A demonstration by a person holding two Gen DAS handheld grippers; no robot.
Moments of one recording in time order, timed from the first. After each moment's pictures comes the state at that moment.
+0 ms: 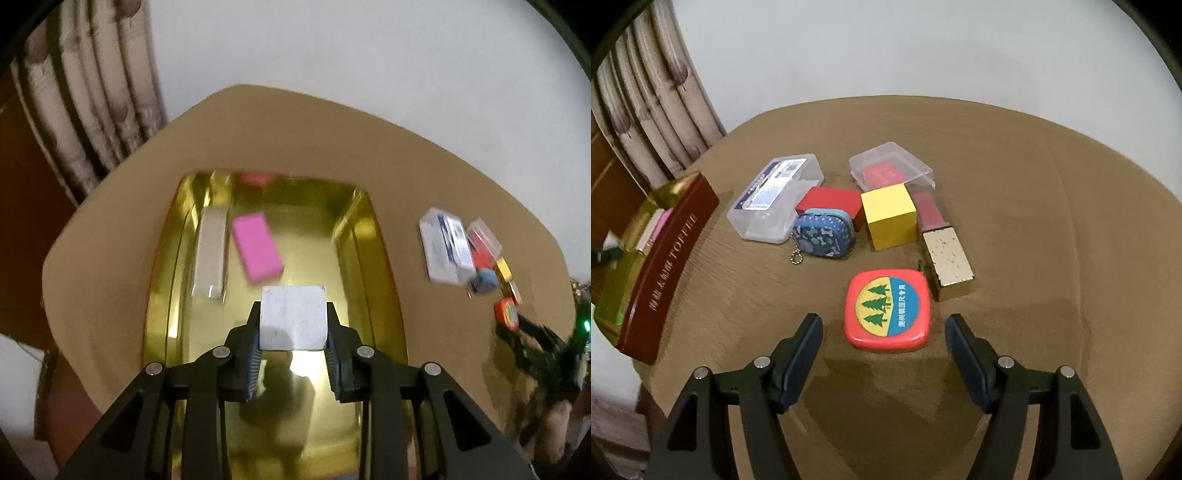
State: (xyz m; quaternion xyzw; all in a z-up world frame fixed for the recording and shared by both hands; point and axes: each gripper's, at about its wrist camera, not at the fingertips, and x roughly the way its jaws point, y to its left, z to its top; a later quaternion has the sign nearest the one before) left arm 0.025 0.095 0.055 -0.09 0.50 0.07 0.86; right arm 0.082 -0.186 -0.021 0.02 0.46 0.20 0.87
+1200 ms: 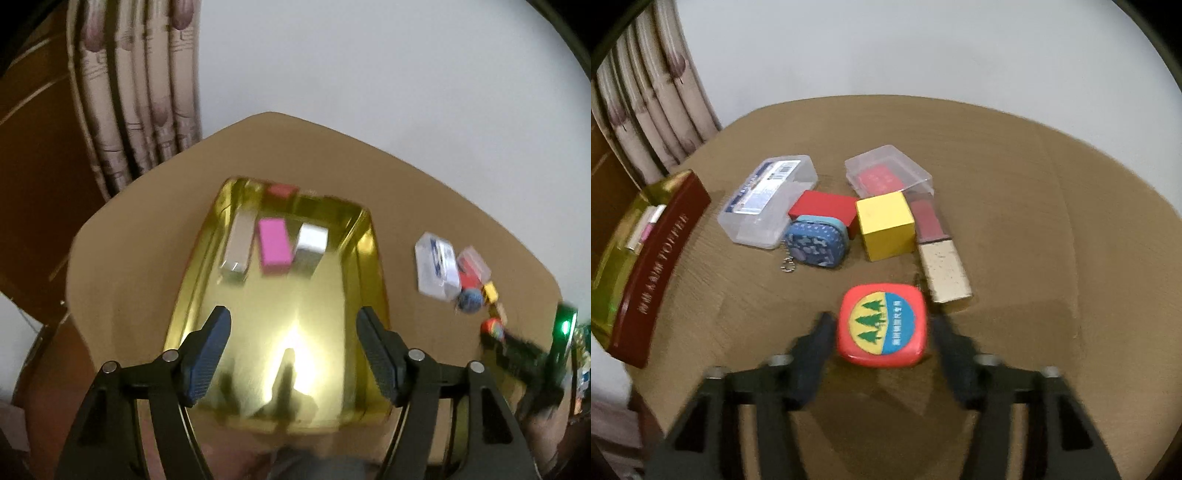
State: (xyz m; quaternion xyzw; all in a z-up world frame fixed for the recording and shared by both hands) left arm -0.054 0.094 0.081 -0.13 0.44 0.12 0.88; right arm 0.090 -0.184 -0.021 0.00 0.46 0.19 0.87
